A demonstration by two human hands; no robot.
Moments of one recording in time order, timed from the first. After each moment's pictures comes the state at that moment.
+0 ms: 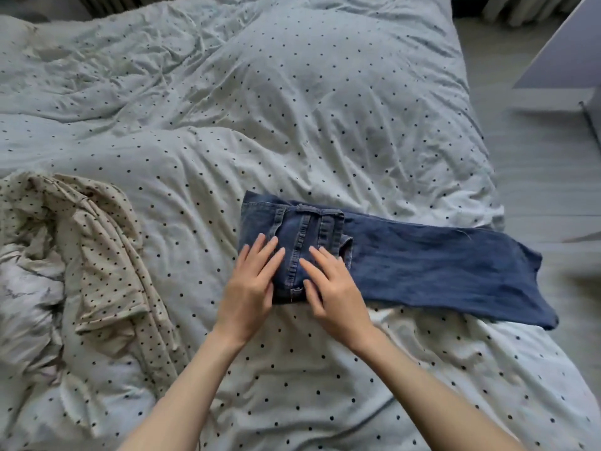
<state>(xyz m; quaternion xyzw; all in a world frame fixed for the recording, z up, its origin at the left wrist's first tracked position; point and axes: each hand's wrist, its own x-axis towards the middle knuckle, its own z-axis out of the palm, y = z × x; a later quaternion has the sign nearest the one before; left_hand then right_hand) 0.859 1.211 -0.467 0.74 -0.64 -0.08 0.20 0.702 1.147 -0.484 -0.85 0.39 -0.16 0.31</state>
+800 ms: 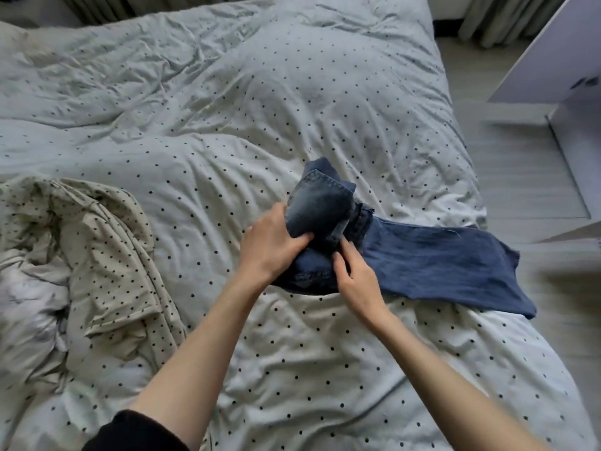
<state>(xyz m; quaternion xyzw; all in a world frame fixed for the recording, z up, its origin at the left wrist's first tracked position) 0.867 1.151 -0.392 0.83 -0.48 -0.23 0.20 0.708 1.136 -0.460 -0.68 0.53 -0.19 0.48</state>
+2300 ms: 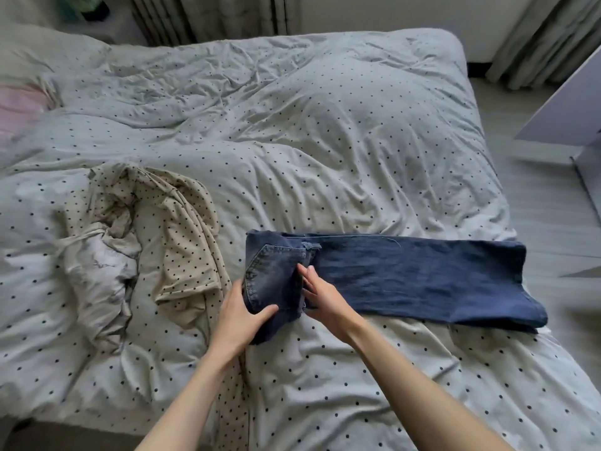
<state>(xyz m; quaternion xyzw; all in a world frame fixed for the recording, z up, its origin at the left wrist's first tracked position) 0.930 1.334 -0.425 0.86 -0.28 -0.31 0.28 0.797 1.226 -0.430 -0.43 0.43 -0.03 0.79</state>
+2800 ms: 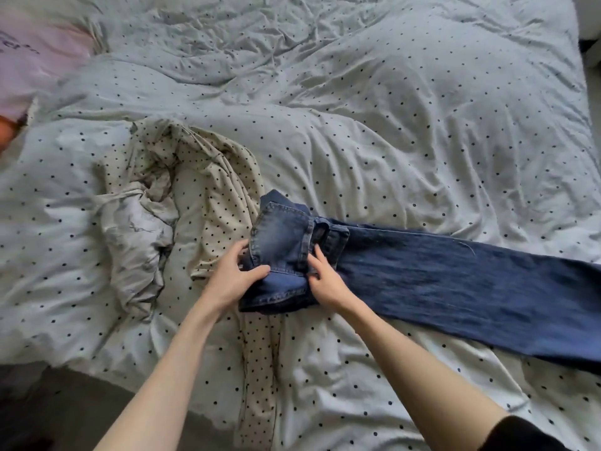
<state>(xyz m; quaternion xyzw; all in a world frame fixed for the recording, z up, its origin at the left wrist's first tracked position) 1.025 1.339 -0.435 0.82 -0.20 -0.38 0.39 0.893 1.228 -0.510 -0.73 0.36 0.06 0.58</state>
